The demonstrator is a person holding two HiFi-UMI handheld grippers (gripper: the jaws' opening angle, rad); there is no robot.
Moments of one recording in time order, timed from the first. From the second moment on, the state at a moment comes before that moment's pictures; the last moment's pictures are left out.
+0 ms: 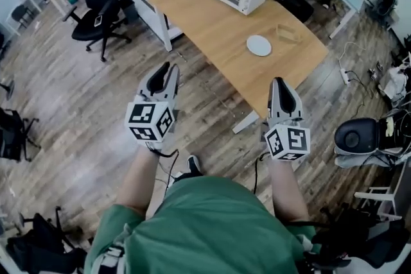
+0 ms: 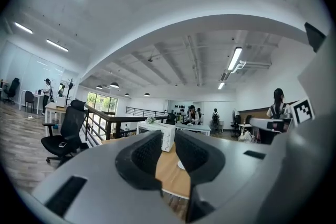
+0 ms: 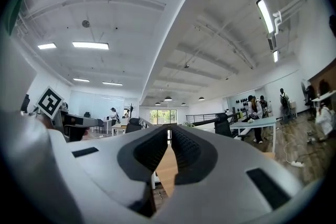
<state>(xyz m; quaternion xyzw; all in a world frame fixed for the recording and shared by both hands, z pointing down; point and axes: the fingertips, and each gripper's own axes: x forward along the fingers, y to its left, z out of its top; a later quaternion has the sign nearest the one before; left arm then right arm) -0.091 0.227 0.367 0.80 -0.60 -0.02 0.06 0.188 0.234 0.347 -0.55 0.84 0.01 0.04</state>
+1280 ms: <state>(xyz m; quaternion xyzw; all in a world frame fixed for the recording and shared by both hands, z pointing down) -0.192 0.039 0.403 0.78 -0.62 -0.02 0.09 0.087 0.011 0.368 -0.53 0.85 0.01 0.02</state>
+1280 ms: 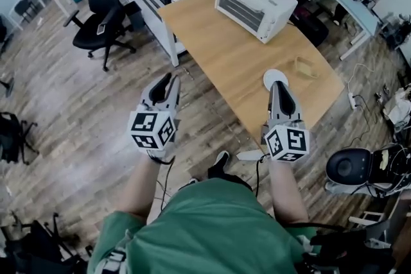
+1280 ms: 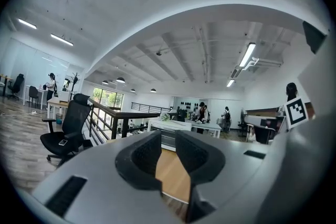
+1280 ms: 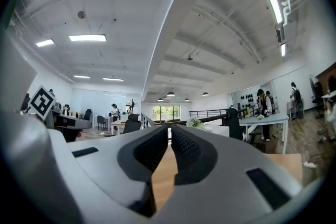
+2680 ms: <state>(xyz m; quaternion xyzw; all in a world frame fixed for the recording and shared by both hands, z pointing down) -0.072 -0.286 0.449 0.80 -0.52 -0.03 0.28 0.211 -0.223 0.390 -0.61 0.79 -0.04 0.02</state>
